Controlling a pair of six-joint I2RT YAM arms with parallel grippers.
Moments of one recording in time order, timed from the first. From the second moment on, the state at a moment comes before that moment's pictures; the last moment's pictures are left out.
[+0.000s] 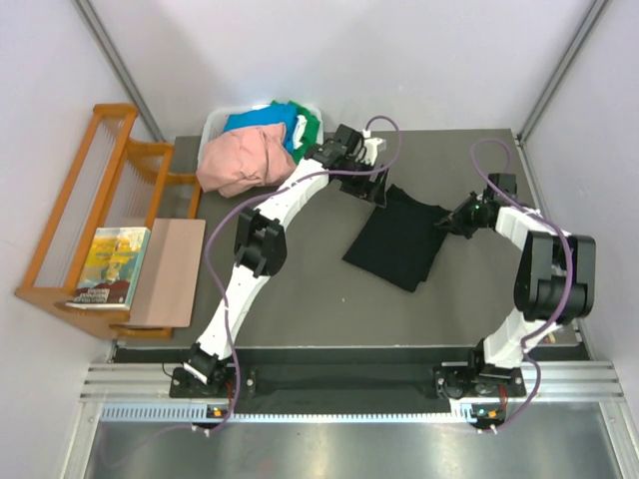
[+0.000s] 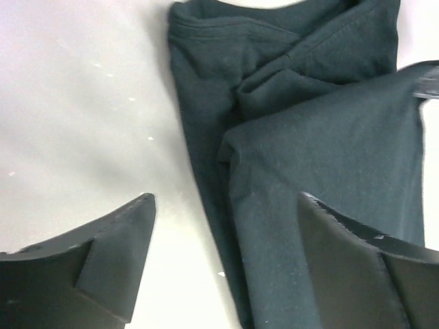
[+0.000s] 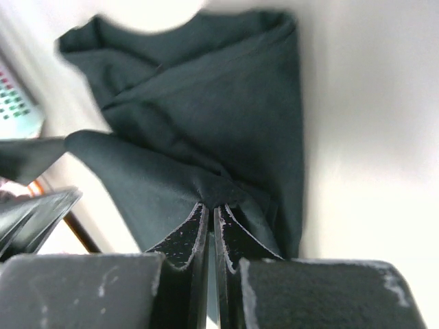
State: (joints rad) left arm -0.56 2.63 2.58 -0.85 0.48 -0.09; right arm -0.12 1.67 1.00 -0.28 -0.41 0.77
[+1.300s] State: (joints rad) left arm -0.08 1.71 2.06 -1.06 0.71 0.04; right arm 0.03 1.93 1.09 -0.19 -0.88 0.83
